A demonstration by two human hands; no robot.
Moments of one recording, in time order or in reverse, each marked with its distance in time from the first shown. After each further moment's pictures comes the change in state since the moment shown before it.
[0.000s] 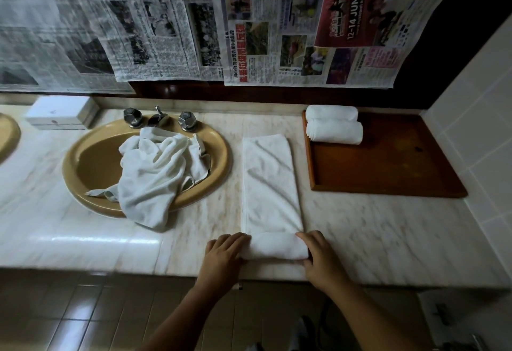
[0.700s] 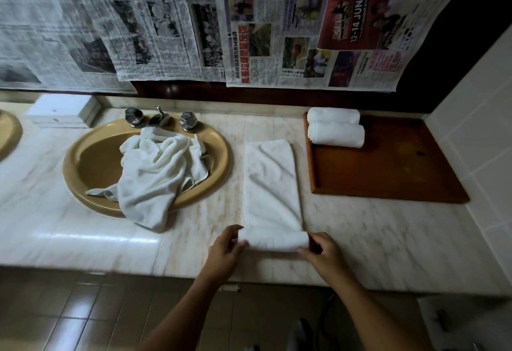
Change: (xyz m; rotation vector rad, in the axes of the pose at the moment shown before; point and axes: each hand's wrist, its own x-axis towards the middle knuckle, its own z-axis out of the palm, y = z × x) left_hand 0.023 0.009 -0.002 -0.770 -0.009 -0.469; right_hand 0.014 -0.014 -0.025 0.470 -0.028 0.369
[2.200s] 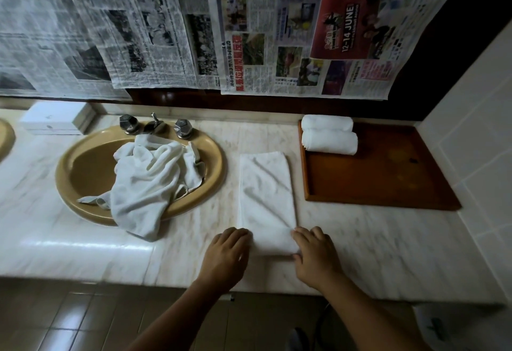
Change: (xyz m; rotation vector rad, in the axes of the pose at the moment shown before) left_hand 0.014 0.011 0.012 0.819 0.177 0.744; right_hand -0.006 -0.041 -0.011 -0.947 0.003 -0.349
